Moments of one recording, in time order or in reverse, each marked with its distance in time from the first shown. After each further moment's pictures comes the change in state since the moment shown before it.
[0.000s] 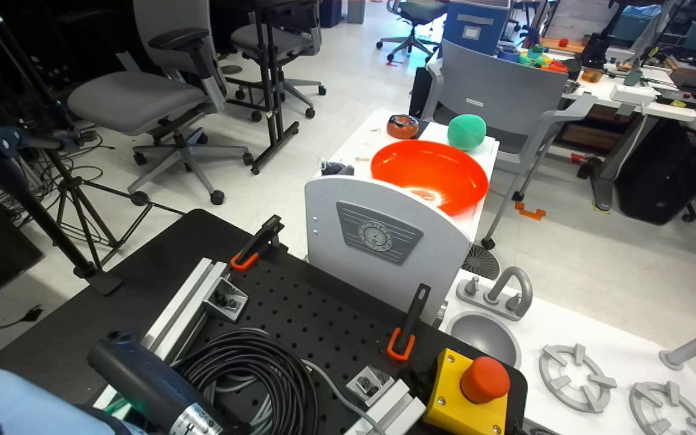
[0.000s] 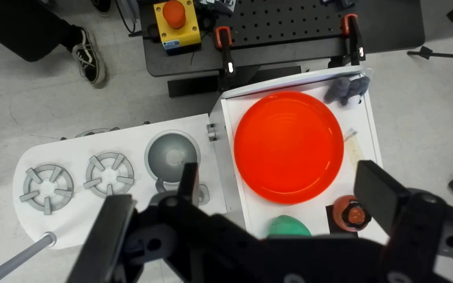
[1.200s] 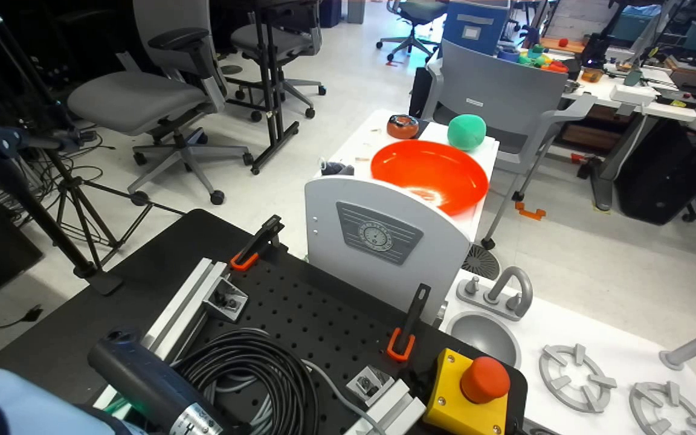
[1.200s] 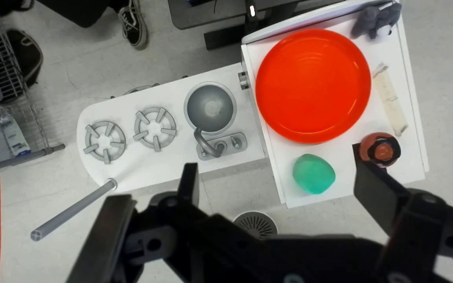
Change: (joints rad) arm 0.066 -0.040 0.030 0.011 -0.110 0.128 0.189
